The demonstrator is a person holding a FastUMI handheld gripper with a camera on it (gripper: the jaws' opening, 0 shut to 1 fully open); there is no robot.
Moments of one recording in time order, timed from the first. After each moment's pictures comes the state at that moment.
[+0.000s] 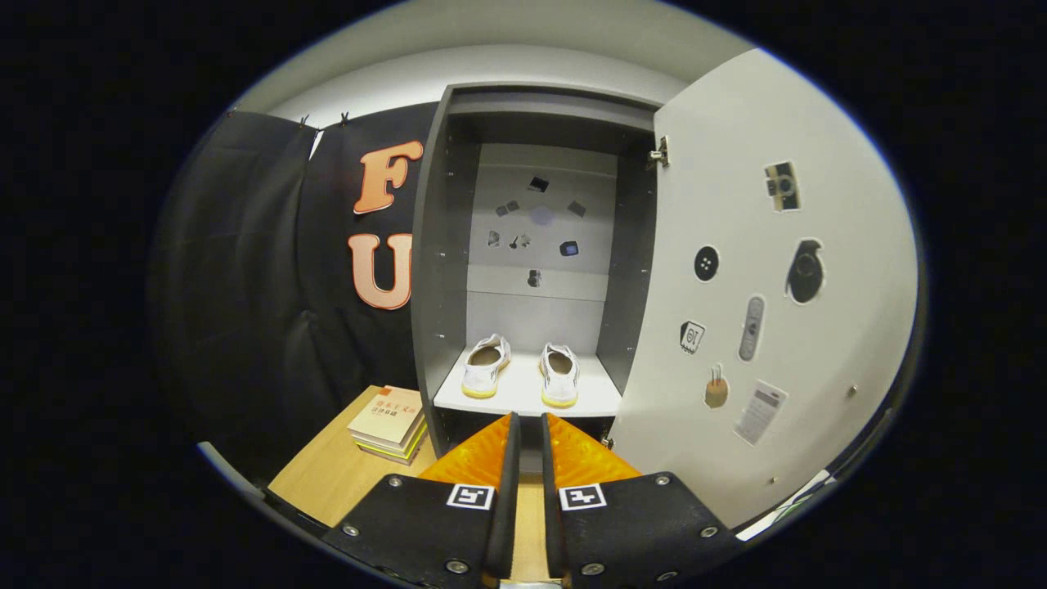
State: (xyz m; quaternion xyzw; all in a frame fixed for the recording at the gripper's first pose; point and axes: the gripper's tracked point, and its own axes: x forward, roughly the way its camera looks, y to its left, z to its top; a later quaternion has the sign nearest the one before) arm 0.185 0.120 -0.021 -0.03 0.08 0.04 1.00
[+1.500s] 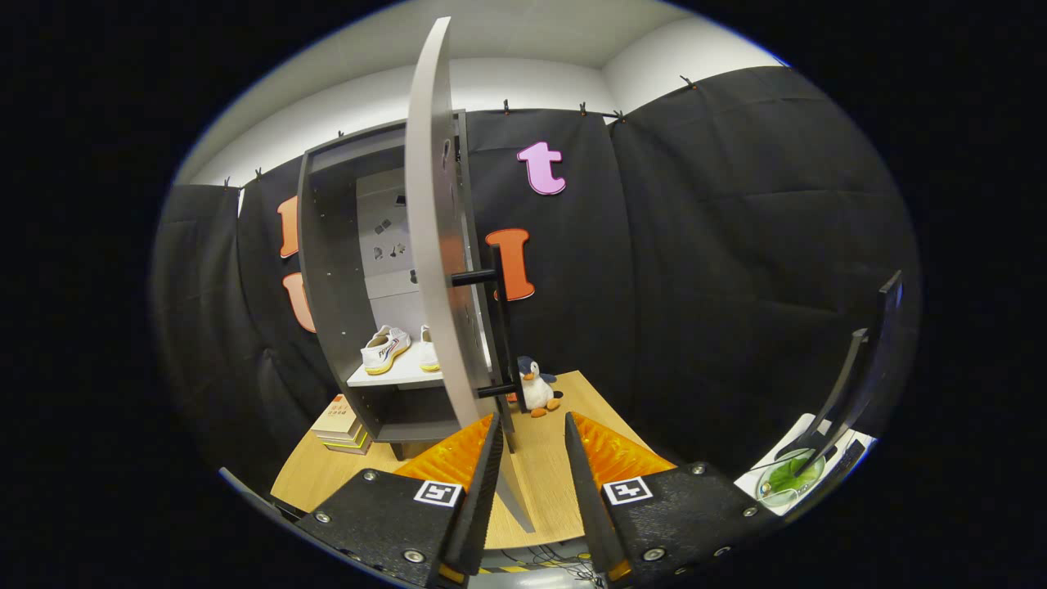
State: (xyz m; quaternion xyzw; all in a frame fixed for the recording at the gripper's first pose) arm 0.114 -0.148 -0.067 0.07 0.10 -0.02 0.99
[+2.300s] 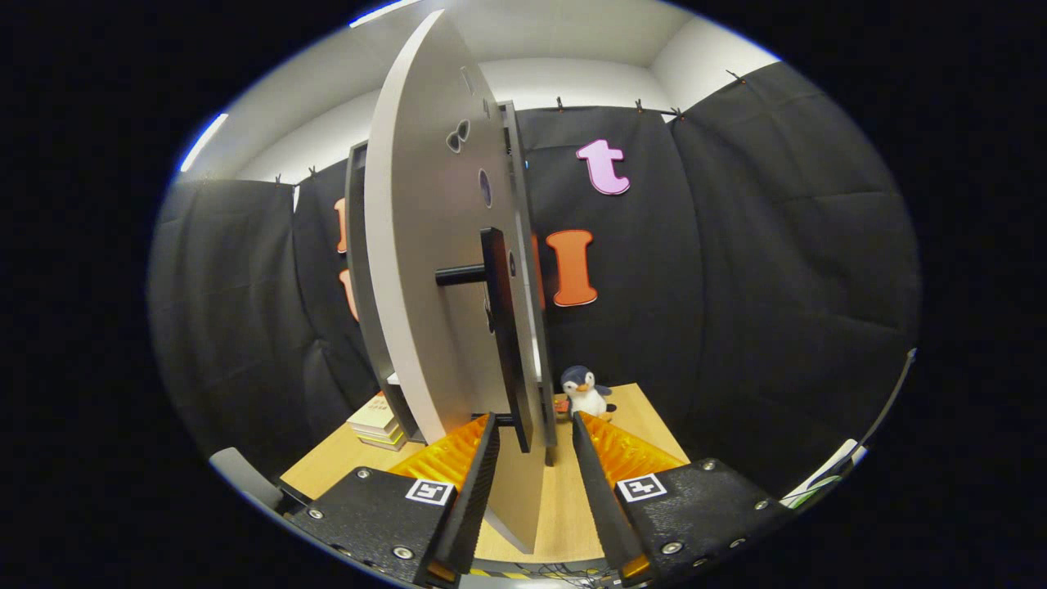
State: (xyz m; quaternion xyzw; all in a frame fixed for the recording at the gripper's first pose) arm 0.161 -0.115 -0.070 0.06 0.08 0.11 0.99
